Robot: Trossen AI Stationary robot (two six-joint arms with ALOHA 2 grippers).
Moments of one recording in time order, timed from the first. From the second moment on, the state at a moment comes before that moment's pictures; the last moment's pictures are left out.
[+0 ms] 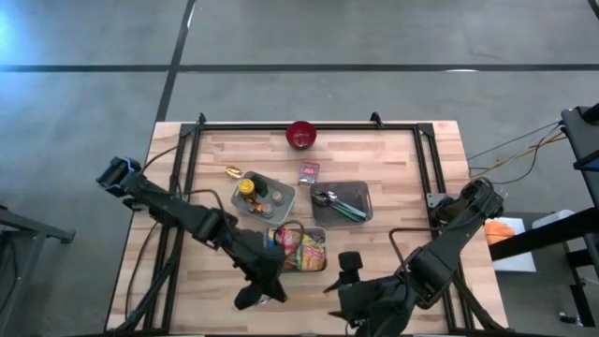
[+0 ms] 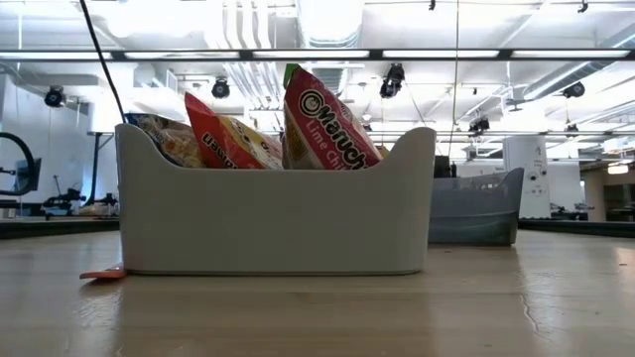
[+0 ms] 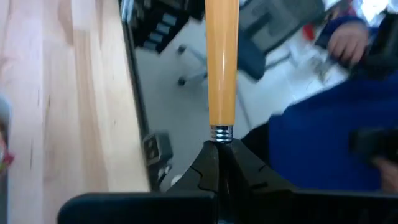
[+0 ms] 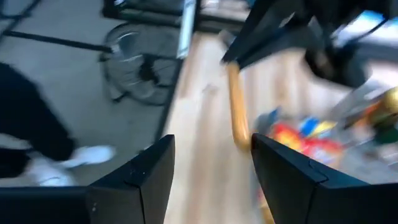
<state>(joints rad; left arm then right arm) -0.47 1.55 1.26 -0.22 0.31 -0.65 0.74 1.83 1.92 -0.83 0.44 0.39</state>
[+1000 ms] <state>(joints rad) -0.40 1.55 1.26 -0.20 0.33 -0.74 0.72 1.86 1.97 -0.84 0.52 0.39</state>
